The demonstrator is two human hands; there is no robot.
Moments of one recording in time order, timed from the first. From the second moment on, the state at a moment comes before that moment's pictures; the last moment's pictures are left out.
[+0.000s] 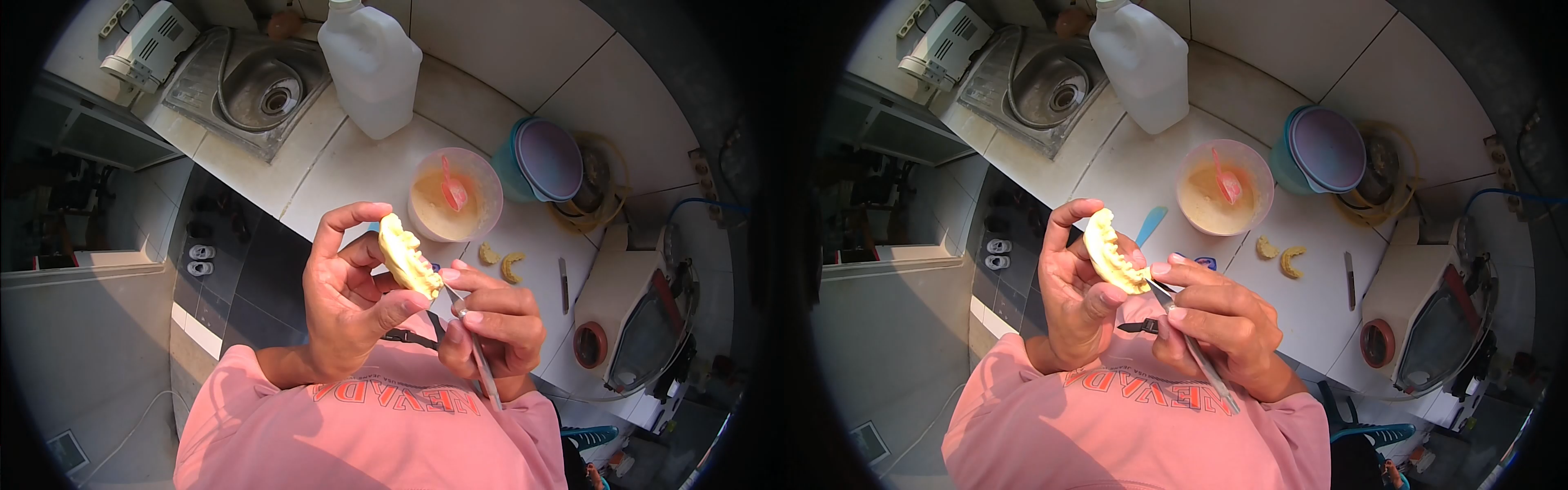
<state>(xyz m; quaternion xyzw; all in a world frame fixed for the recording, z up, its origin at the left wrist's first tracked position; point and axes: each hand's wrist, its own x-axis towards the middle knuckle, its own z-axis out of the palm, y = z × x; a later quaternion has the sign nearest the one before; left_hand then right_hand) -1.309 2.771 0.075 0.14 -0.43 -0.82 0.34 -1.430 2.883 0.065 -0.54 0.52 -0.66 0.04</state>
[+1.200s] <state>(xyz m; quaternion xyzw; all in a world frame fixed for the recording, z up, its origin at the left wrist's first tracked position) -1.307 2.775 0.080 0.14 -0.40 -0.85 0.32 -1.439 2.876 0.075 -0.55 0.59 -0.59 -0.05</state>
